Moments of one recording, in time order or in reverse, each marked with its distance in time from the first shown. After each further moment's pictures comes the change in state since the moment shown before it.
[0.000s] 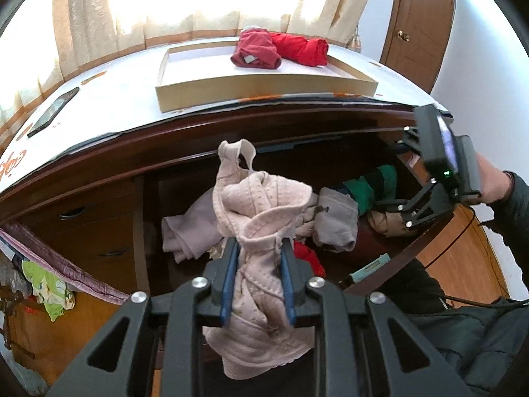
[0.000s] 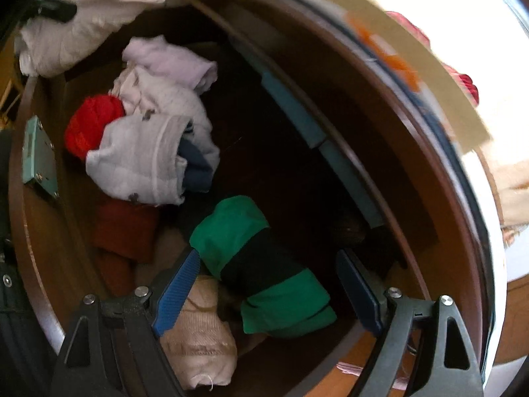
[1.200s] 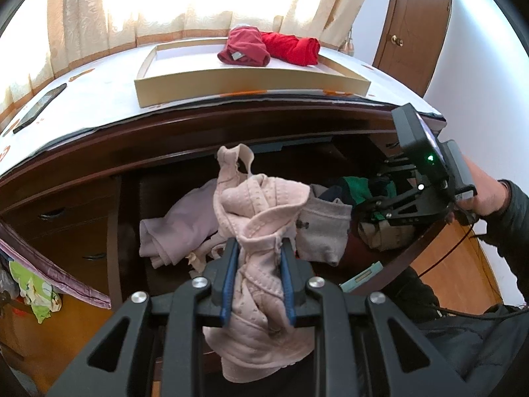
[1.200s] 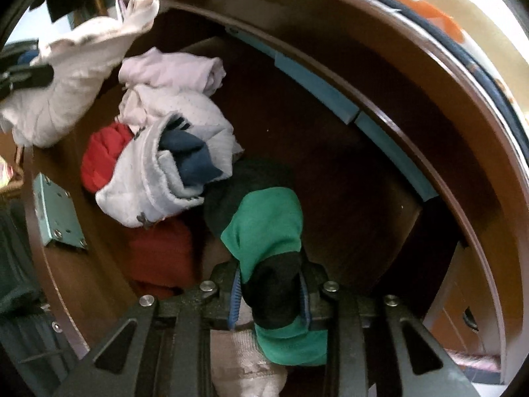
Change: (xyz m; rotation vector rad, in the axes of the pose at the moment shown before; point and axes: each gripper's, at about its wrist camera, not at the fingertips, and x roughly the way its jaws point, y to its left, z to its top) left arm 0.015 -0.006 -0.002 -0.018 -0.021 -0.049; right arm -0.008 -0.014 0.012 0.231 0.054 0.214
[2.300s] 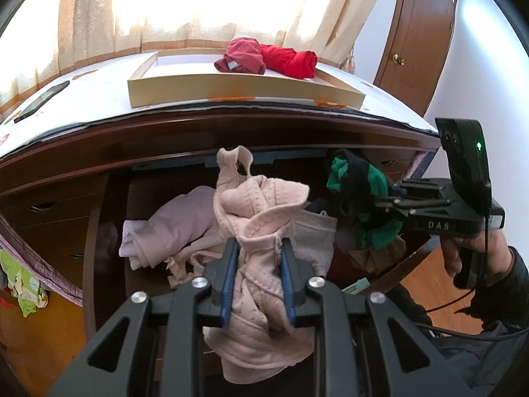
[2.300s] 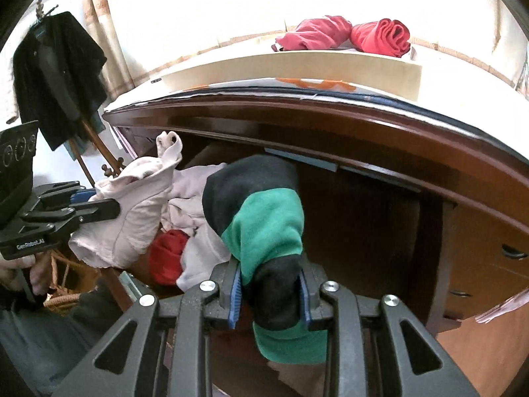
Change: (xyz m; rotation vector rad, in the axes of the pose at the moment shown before) left arm 0.003 -0.010 -0.009 -0.052 -0.082 -0.011; right arm -0.051 -0.006 -0.031 0.374 -0.382 0.123
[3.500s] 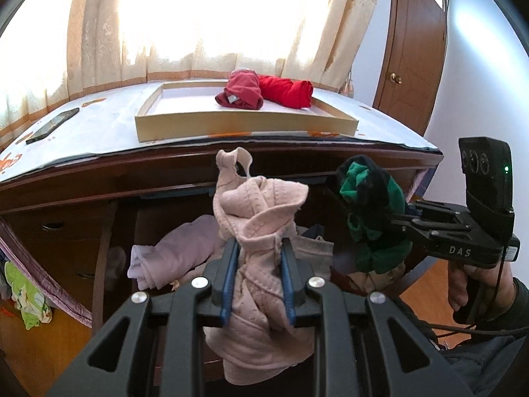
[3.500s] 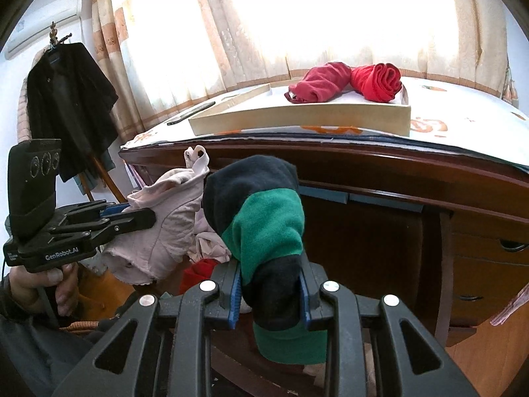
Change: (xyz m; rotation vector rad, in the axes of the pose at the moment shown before) left arm -0.017 -0.010 0.000 0.018 -0.141 0.034; right arm -0.027 0.029 -0.016 0.032 -0.212 0.015
